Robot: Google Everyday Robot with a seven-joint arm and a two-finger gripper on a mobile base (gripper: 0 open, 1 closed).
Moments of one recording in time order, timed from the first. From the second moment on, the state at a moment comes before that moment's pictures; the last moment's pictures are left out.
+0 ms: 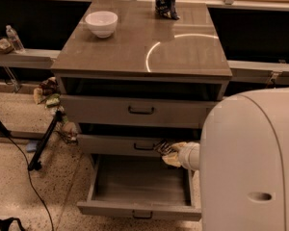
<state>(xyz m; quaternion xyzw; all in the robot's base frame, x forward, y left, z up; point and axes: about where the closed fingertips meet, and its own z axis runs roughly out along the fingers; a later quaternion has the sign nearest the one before) 0.591 -0.124 0.497 -0.39 0.82 0.07 0.40</state>
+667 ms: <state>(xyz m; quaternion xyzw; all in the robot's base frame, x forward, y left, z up) 0.581 -0.139 0.588 -0.41 0.80 0.02 0.43</state>
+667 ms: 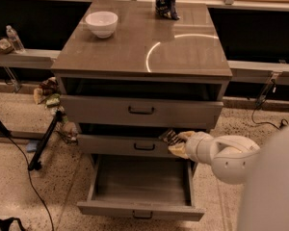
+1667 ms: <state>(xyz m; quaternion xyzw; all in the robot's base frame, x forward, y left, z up) 0.580 -0.107 0.706 -0.47 0.76 -0.02 0.46</state>
